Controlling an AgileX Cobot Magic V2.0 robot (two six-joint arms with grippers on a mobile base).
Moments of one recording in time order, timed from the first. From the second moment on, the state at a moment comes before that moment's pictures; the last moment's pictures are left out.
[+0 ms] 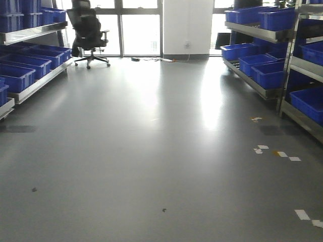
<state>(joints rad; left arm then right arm) -0.06 -0.01 0.01 0.01 0.13 -0.02 0.21 0.65 -0.68 0.09 0.49 0.11</state>
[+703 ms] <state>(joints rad) -0.06 -0.01 0.01 0.01 0.13 -0.02 0.21 0.65 -0.68 0.09 0.49 0.11</state>
